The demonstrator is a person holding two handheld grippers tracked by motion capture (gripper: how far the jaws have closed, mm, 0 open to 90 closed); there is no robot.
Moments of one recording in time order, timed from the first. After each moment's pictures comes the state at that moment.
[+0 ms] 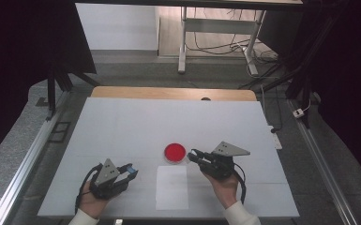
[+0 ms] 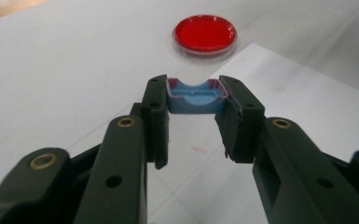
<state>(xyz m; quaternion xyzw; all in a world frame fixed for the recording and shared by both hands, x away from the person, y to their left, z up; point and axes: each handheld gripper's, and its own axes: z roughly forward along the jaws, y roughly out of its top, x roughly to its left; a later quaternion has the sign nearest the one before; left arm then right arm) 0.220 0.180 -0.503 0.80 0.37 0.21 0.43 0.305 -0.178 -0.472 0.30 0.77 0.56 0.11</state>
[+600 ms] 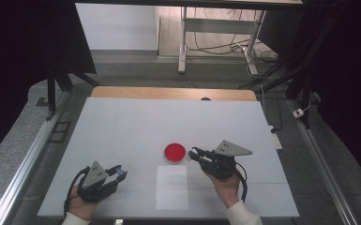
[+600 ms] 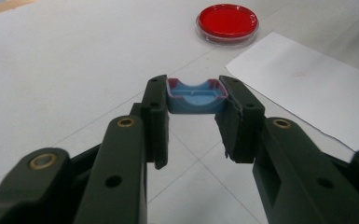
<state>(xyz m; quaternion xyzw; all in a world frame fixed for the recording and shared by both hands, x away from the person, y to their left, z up) 0.211 0.204 -0.505 0.79 0.39 0.22 0.42 0.303 -0.180 -0.462 0.28 0.77 0.56 0.13</state>
